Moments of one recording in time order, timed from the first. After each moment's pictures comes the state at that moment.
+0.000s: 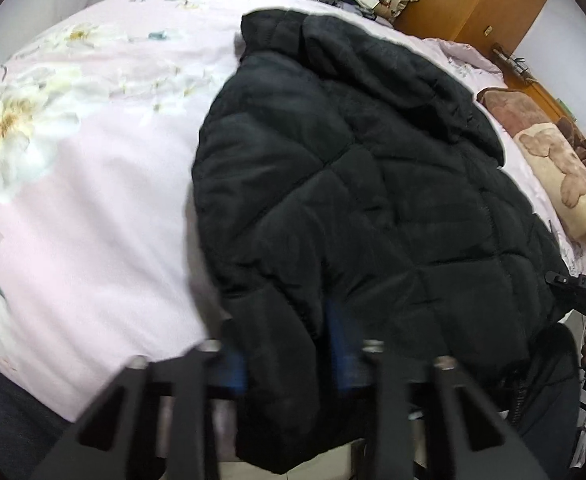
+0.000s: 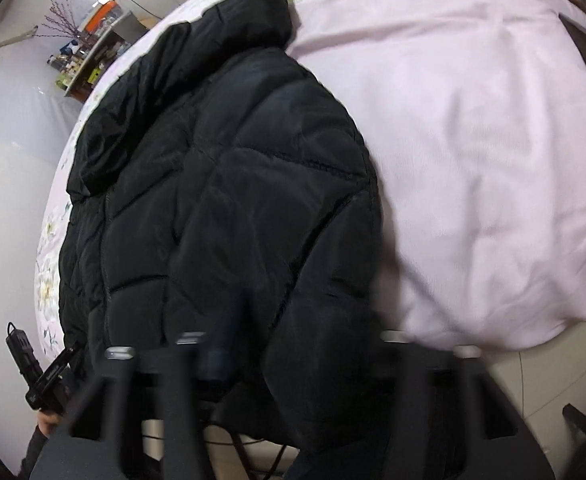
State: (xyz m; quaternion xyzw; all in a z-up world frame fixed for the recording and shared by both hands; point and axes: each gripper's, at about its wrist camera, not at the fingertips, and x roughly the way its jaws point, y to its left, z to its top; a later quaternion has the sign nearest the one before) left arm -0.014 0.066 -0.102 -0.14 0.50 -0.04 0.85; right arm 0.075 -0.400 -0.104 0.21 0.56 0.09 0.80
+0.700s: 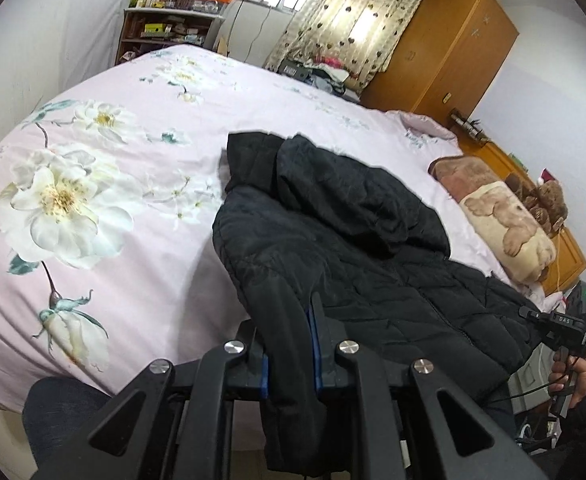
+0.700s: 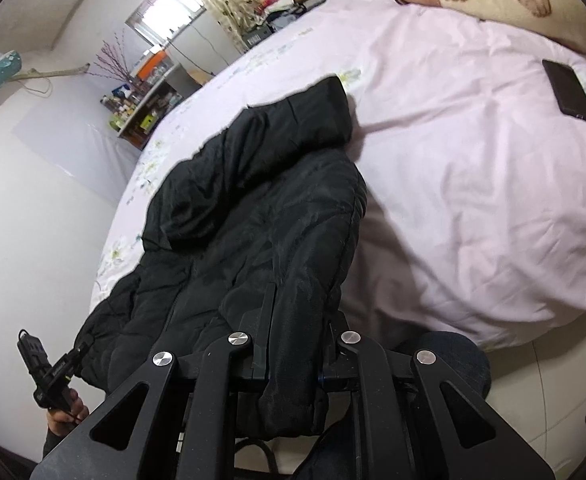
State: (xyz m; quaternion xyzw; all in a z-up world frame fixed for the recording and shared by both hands) left arm -0.072 0.116 0.013 -0.19 0.38 -0.08 0.90; right arm 0.013 -0.416 -0.003 0.26 0.45 0.13 0.84
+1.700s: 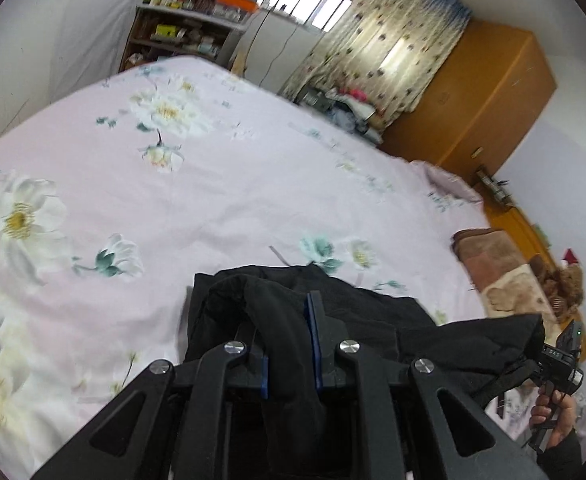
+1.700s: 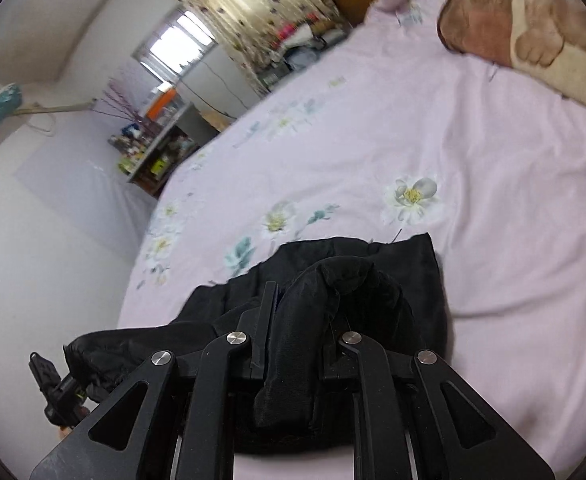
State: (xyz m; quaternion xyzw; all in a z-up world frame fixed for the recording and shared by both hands) left arm 0.211 0.140 0.024 -0.24 0.37 -0.04 0.90; right arm 0.275 -0.382 0.034 0.28 0.43 0.13 0.85
